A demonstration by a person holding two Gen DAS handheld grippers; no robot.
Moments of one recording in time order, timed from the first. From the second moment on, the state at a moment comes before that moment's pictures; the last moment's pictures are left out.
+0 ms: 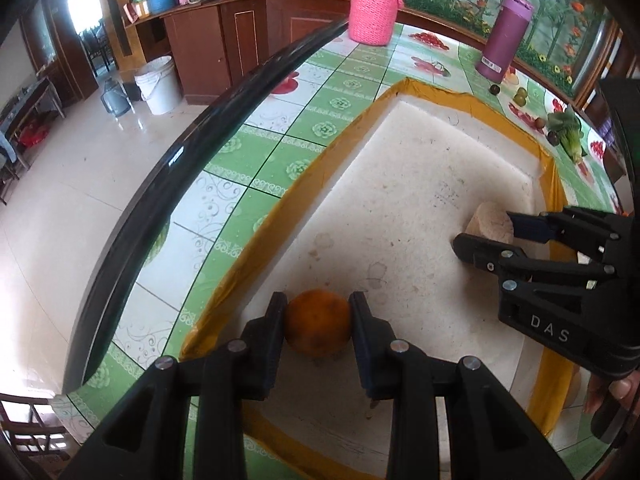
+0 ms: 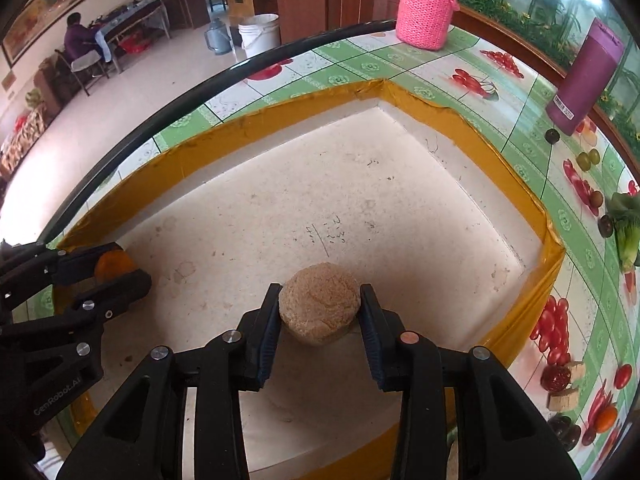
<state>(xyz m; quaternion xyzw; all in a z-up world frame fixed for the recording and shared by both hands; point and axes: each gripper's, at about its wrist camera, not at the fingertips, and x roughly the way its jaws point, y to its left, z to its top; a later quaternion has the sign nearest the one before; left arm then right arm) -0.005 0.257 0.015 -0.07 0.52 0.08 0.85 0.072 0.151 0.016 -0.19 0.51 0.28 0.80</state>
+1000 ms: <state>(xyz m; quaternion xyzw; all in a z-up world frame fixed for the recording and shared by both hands) -0.023 0.124 0.074 0.01 0.47 0.05 0.88 -0.007 -0.071 0.091 -0.08 0.45 0.18 0.87</state>
